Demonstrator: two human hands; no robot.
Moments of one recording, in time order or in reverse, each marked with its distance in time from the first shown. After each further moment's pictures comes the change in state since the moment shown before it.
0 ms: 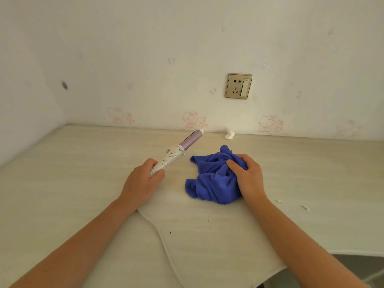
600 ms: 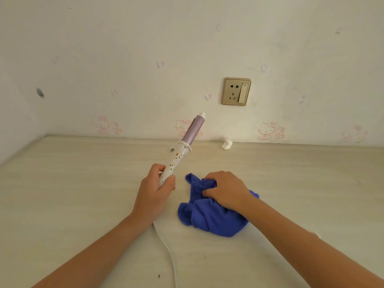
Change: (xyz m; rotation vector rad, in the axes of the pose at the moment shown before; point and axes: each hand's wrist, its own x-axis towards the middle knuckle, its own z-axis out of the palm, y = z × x) left_hand 0.034 0.033 0.050 -0.403 0.063 0.090; right_hand 0.052 -0.013 0.033 -0.801 -0.498 0.026
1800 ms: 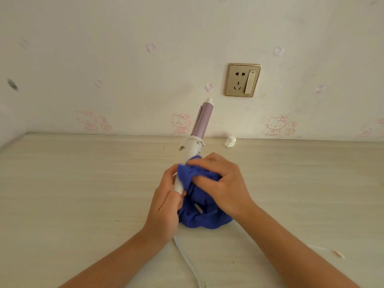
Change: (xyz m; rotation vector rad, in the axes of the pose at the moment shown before) left_hand -0.004 0.009 0.042 -0.507 -0.170 -0.046; right_hand 0.010 -0.019 0.001 0.689 0.316 -0.392
